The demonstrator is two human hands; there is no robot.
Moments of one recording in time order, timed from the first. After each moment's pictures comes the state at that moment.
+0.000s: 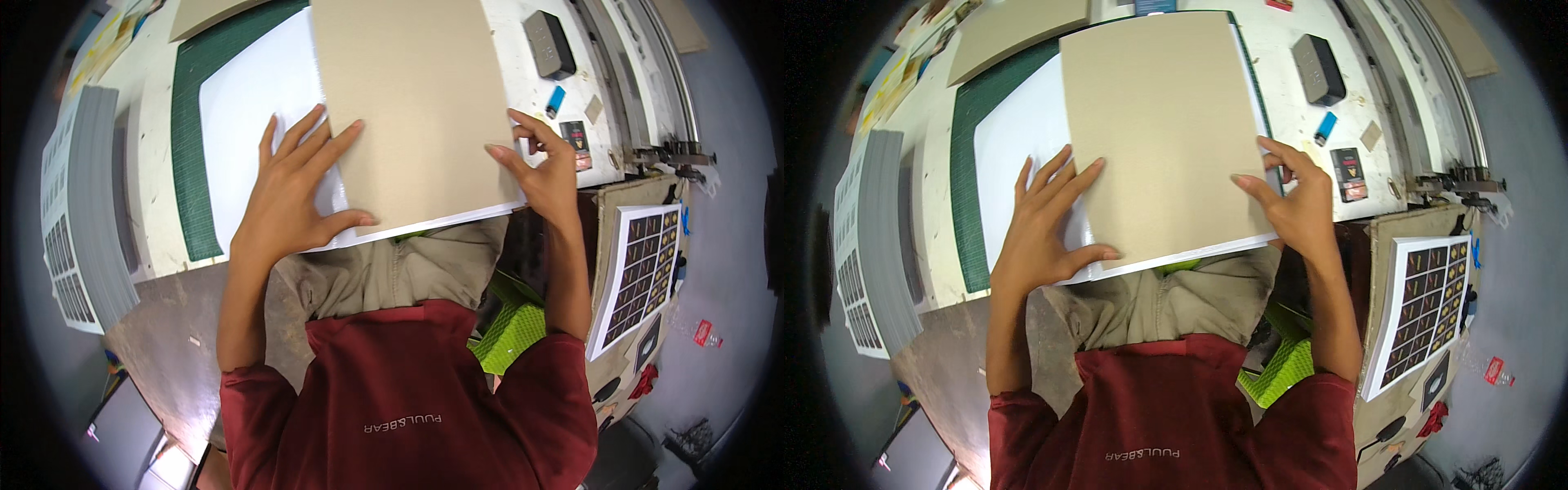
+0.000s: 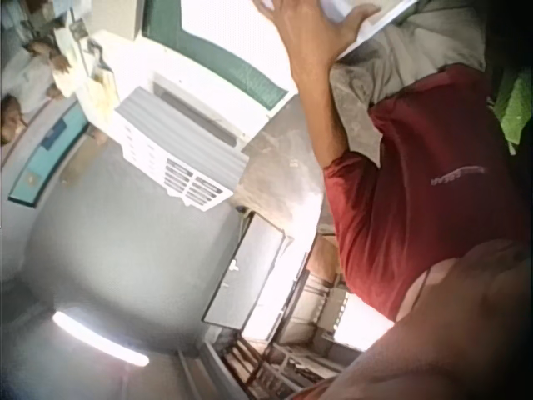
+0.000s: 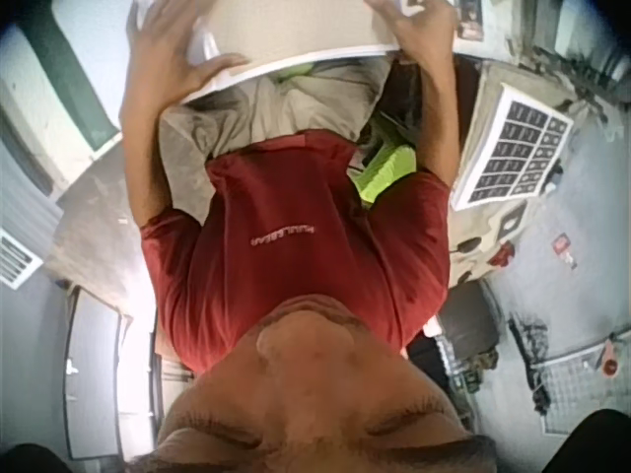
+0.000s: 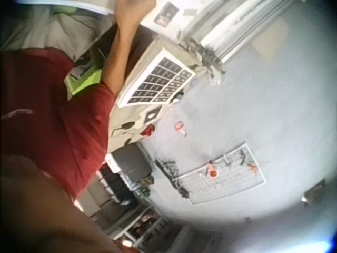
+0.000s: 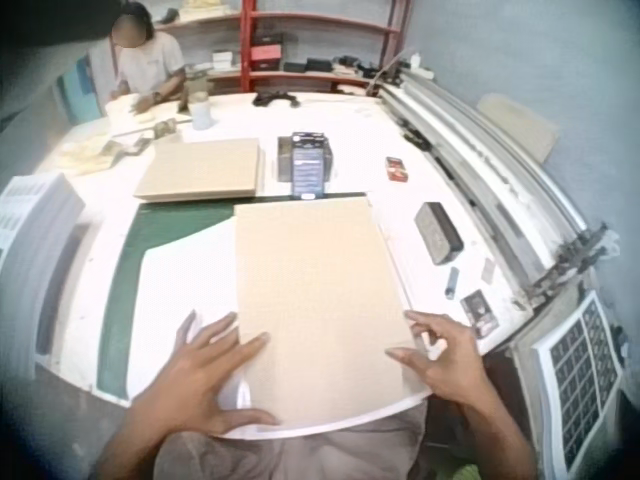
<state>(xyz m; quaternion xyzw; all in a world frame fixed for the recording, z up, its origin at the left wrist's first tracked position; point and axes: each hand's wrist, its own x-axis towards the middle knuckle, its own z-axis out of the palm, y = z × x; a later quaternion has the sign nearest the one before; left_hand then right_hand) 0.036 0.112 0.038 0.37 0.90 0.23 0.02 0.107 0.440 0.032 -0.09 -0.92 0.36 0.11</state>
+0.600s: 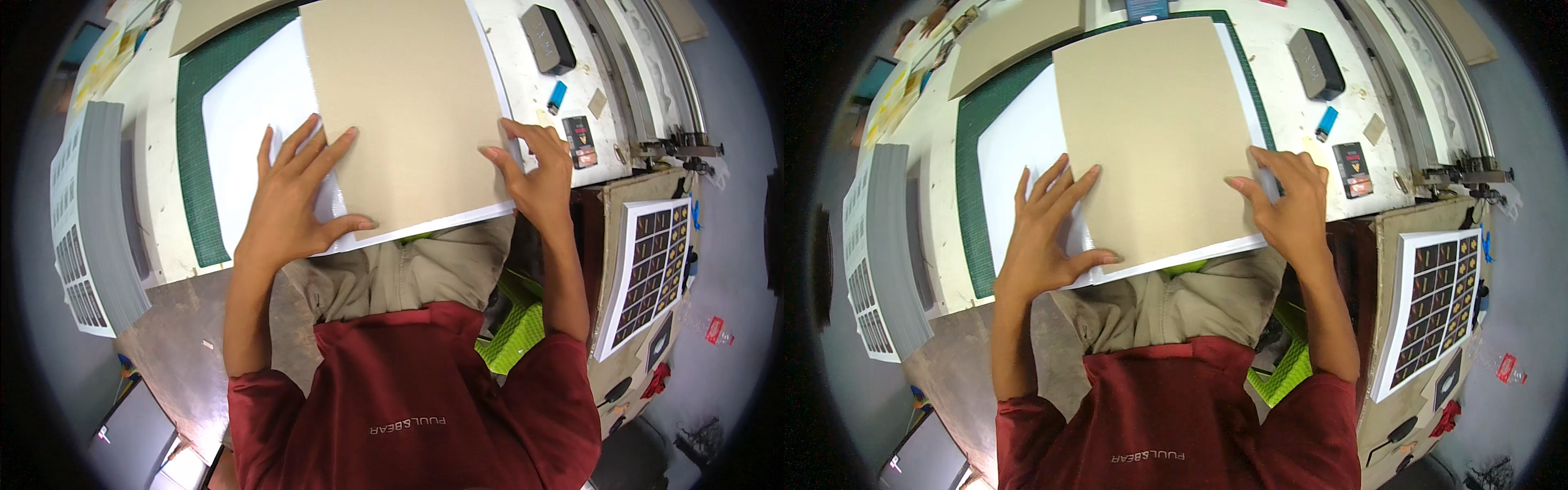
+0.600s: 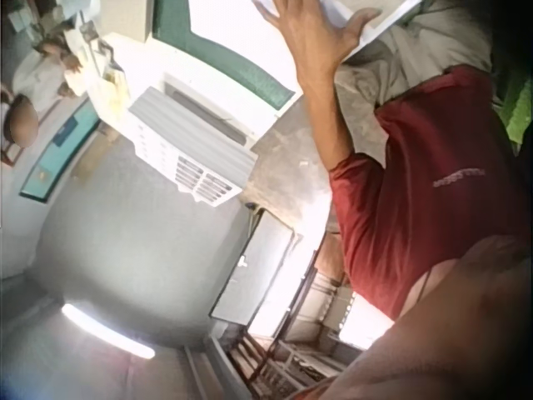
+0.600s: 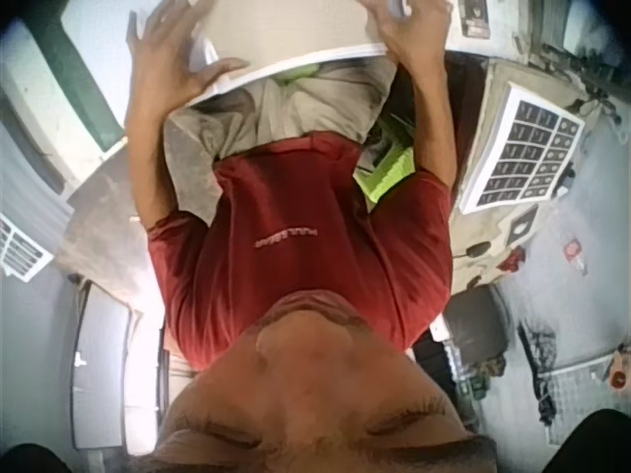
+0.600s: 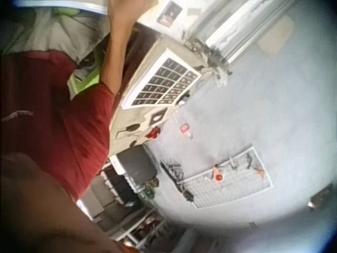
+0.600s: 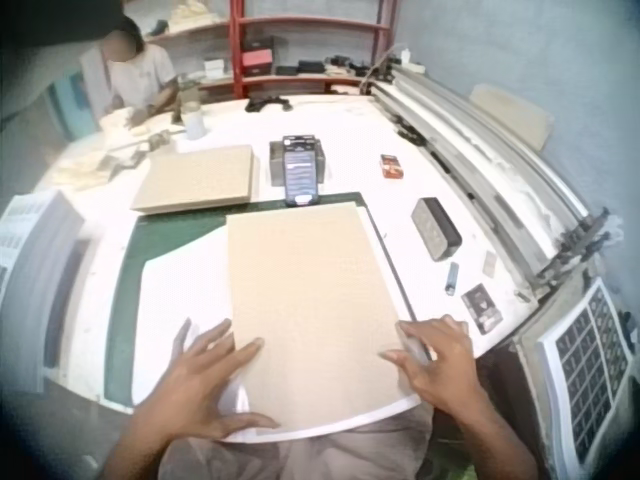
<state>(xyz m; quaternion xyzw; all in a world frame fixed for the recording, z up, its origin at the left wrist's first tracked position) 0.038 0.114 0.042 0.36 0.91 0.22 0.04 0.117 0.430 0.029 -0.05 -0.95 0.25 0.17</state>
